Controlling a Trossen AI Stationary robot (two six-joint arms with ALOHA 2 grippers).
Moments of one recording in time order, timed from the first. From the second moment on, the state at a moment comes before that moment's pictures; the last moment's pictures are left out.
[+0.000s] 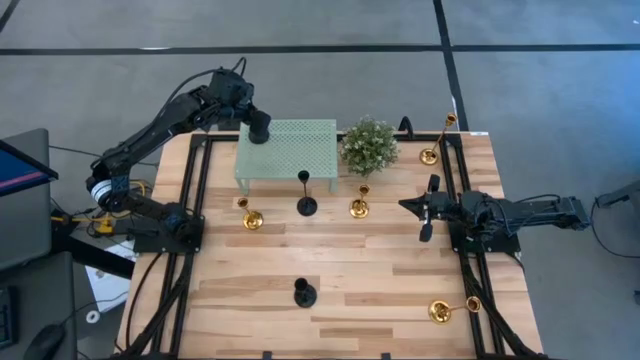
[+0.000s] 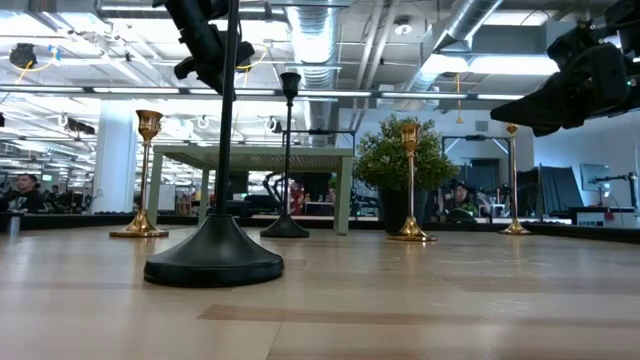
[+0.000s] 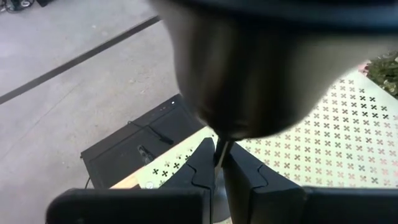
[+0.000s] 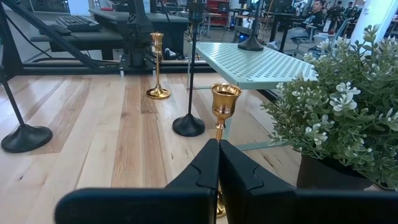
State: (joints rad) left arm 0.75 1.20 1.38 -0.77 -0.22 -0.04; right arm 0.05 0.16 0.06 -0.04 0.32 -0.03
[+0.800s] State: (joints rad) left arm 0.74 1.20 1.37 -0.73 -0.25 -0.02; right arm 0.05 0.16 0.06 -0.05 0.32 -0.03
